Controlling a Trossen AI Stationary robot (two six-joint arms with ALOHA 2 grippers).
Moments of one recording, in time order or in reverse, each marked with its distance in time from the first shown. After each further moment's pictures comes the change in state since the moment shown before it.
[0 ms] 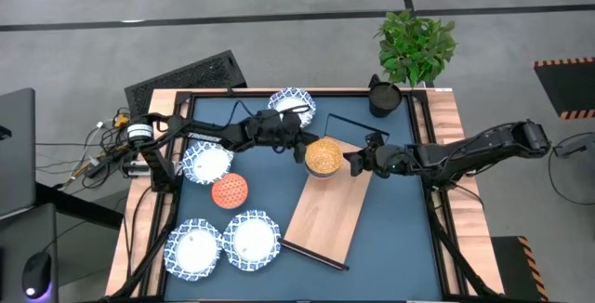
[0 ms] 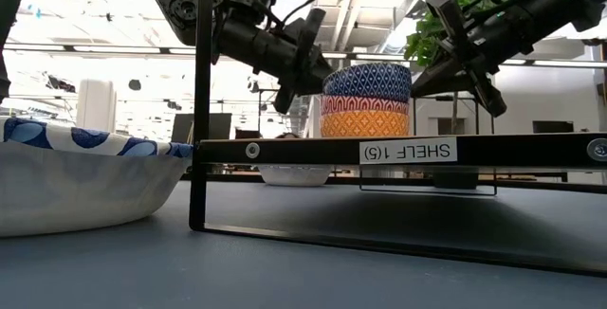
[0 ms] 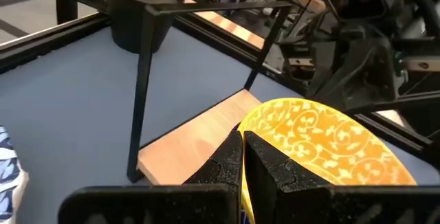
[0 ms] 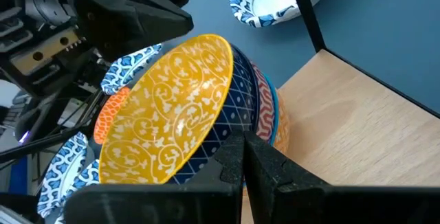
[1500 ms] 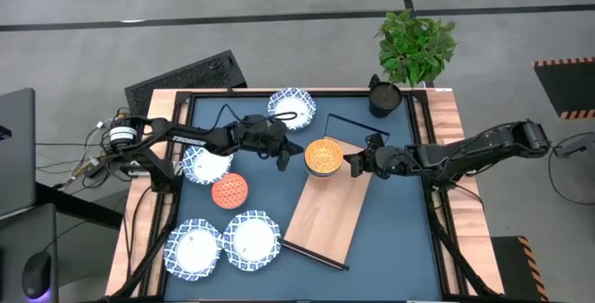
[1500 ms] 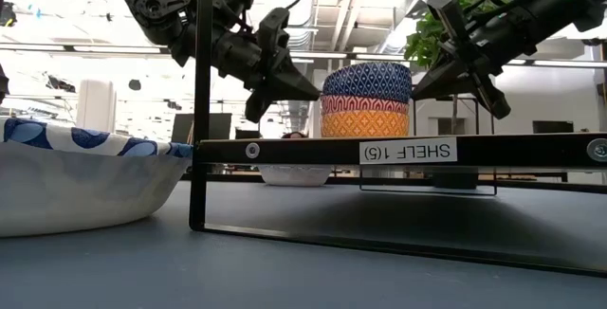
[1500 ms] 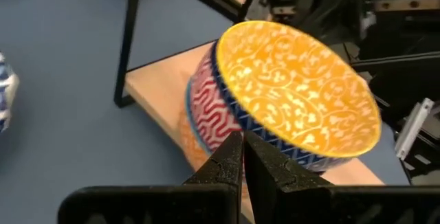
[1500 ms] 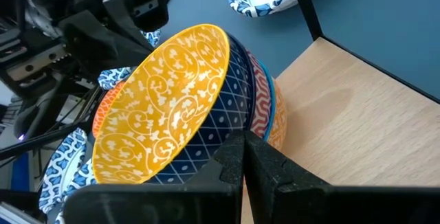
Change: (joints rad) left arm 0.006 -0.142 -0.184 -0.037 0.108 -0.071; right arm 0.006 0.000 0.000 -0.026 -0.010 0.034
